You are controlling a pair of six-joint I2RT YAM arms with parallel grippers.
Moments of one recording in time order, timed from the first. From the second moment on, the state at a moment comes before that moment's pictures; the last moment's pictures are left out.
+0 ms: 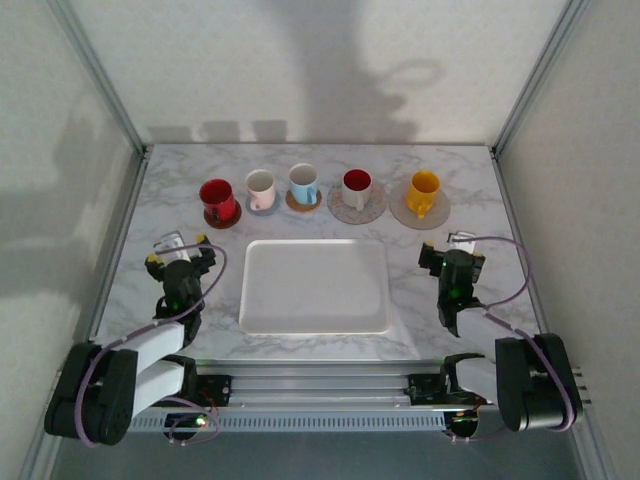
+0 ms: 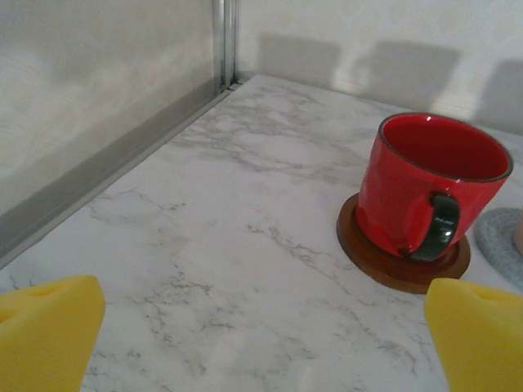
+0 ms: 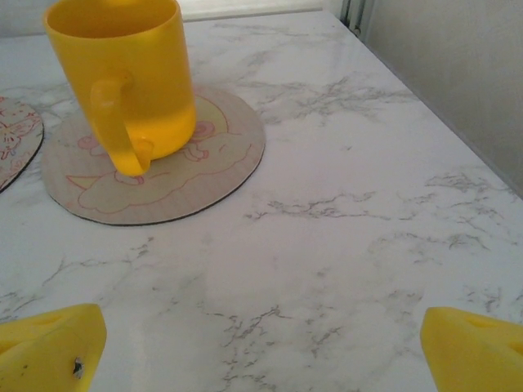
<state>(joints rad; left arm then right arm) -0.10 1.12 0.14 0.77 -0.51 -0.18 0.14 1.17 0.23 0.52 0.35 0.13</state>
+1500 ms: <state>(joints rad) 0.09 1.49 0.29 1.00 0.03 -0.11 0.12 1.53 0.36 0.76 0.28 0.06</state>
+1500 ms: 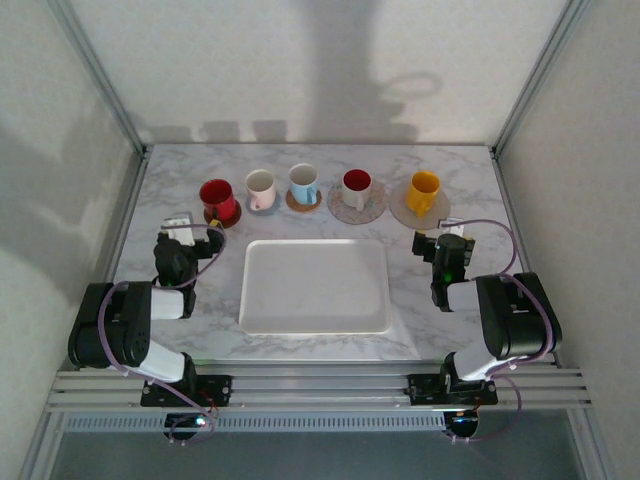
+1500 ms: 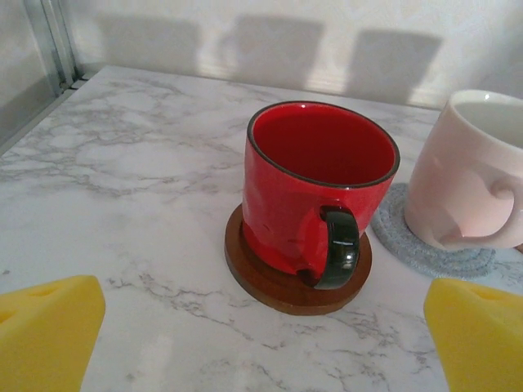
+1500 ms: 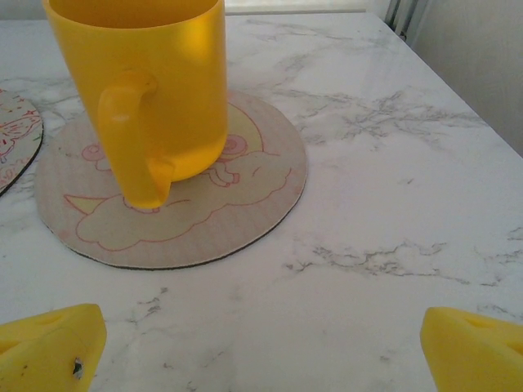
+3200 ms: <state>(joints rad) 0.06 1.53 0.23 1.15 -0.14 -0.14 0.12 1.53 0.36 0.76 0.27 0.06</state>
